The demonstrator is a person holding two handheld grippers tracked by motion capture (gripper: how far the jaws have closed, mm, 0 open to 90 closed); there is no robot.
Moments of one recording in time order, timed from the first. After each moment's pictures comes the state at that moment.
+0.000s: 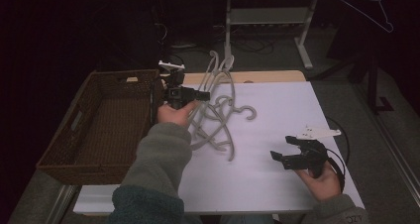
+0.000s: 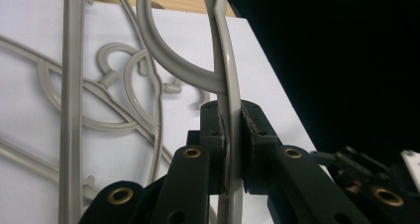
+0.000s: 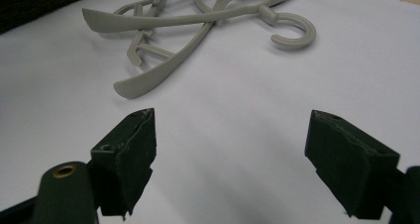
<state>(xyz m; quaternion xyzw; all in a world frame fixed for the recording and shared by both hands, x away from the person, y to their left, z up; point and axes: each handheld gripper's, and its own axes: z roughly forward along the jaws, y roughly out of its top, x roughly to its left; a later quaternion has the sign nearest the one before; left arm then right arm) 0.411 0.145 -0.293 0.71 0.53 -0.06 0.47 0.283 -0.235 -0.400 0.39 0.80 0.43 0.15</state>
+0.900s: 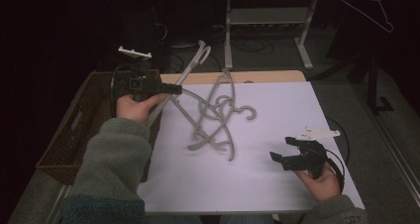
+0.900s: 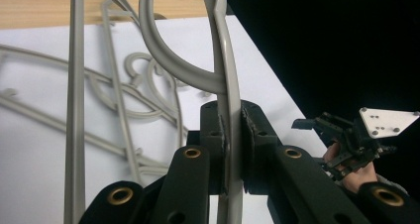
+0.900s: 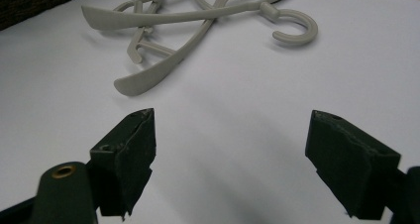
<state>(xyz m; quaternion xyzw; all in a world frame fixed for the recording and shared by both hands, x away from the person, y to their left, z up) 0.393 0.221 -0.241 0.74 0.48 -0.05 0.47 0.281 -0.233 -0.401 0.39 0.80 0.43 0.14</state>
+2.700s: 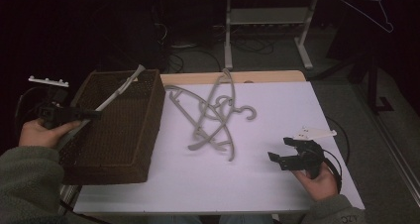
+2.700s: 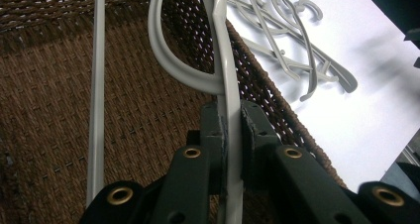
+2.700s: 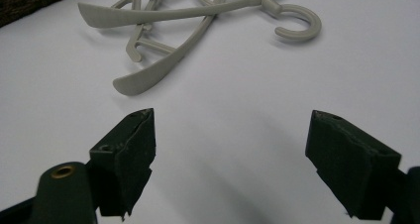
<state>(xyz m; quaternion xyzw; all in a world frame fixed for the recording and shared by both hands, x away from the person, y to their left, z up) 0.348 0.412 -0.268 0.79 0.47 0.04 0.38 0.283 -0.227 -0.403 0.40 0.80 0.42 0.14</state>
